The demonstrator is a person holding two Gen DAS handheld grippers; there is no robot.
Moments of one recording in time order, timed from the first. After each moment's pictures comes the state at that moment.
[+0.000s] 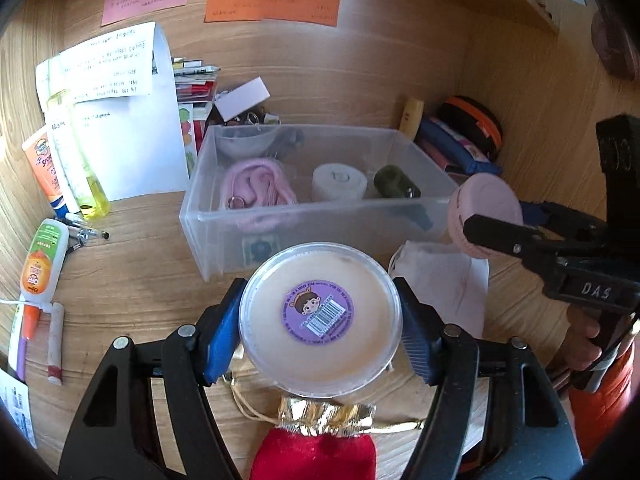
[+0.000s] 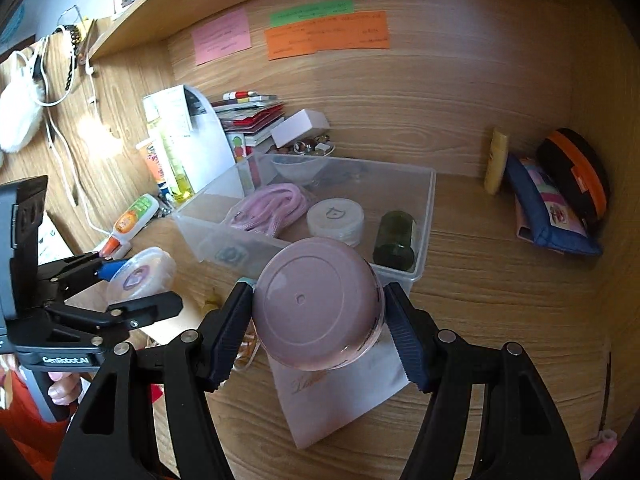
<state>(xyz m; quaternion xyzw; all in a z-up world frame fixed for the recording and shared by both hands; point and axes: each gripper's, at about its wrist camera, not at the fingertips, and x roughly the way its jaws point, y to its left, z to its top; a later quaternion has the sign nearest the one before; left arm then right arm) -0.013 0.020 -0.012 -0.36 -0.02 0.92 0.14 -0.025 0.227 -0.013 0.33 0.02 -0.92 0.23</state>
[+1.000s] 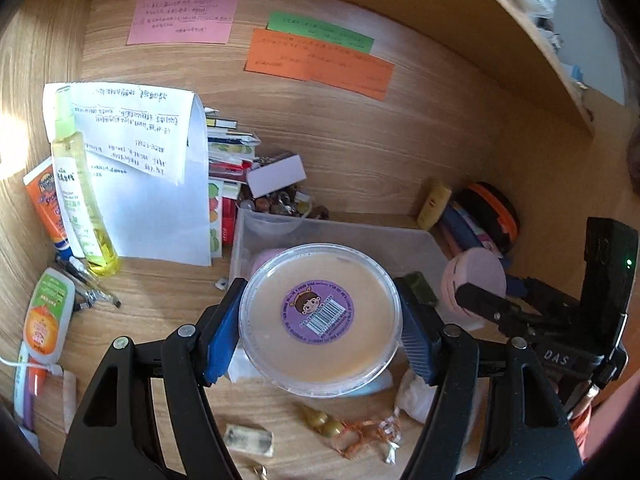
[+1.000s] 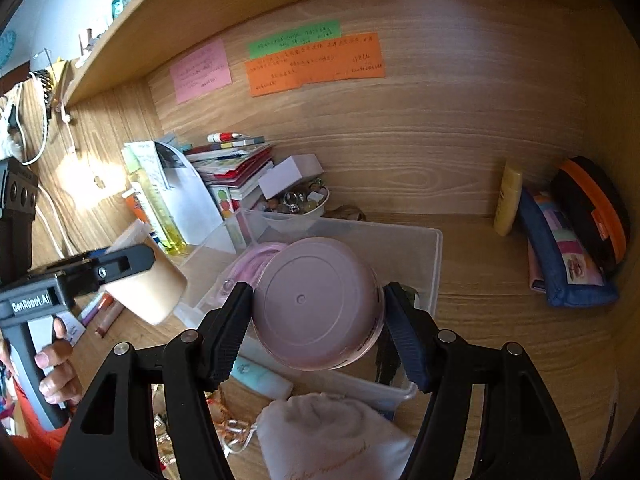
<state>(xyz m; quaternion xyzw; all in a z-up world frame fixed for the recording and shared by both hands) -0.074 -0.021 0.034 -0.31 -0.09 0.94 0.12 -0.082 0.215 0.011 0.31 -0.02 -0.92 0.23</state>
